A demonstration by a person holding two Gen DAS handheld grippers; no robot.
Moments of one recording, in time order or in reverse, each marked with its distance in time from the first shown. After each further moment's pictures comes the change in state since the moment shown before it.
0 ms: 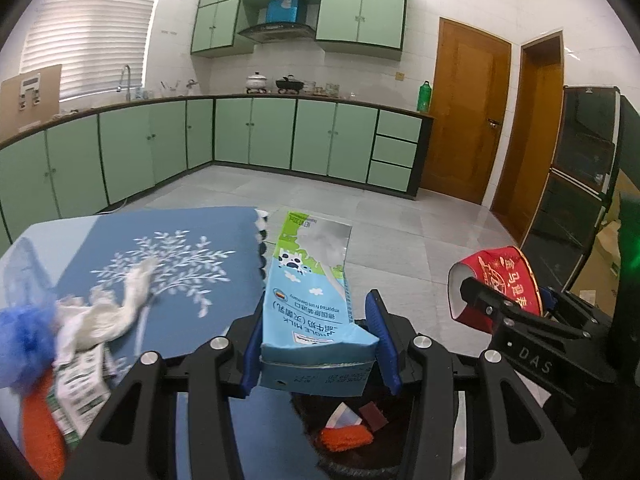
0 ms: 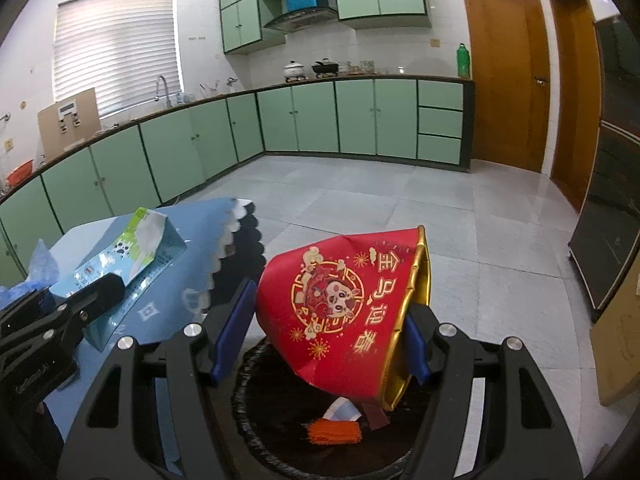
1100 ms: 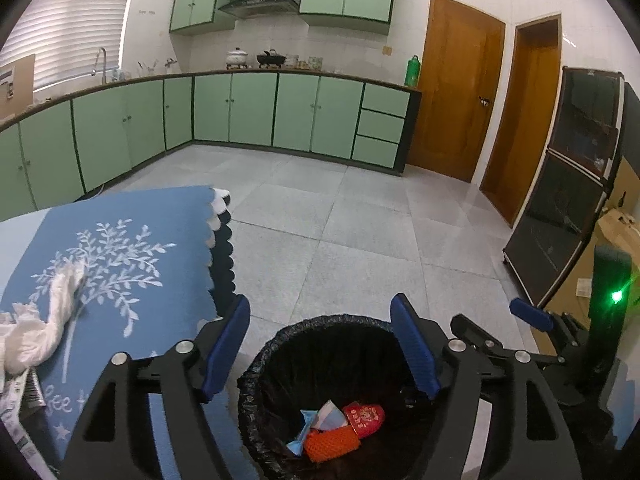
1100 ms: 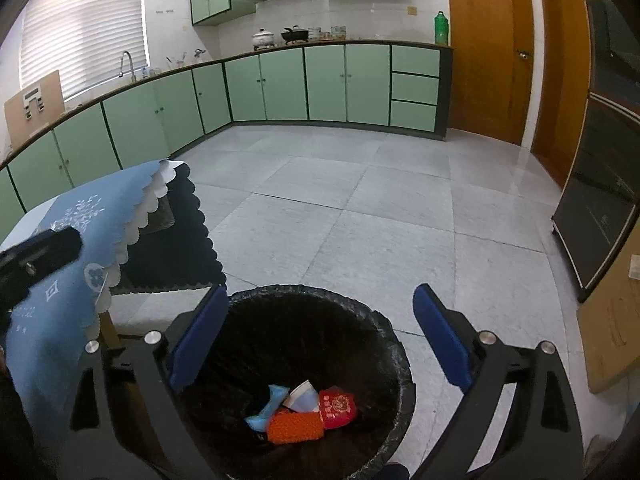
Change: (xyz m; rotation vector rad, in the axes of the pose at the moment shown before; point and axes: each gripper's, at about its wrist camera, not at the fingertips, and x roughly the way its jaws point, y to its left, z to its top) left arm 0.068 -0.022 0.006 0.011 0.080 -0.045; right arm 0.072 -0.056 -0.018 0.025 0.108 -0.086
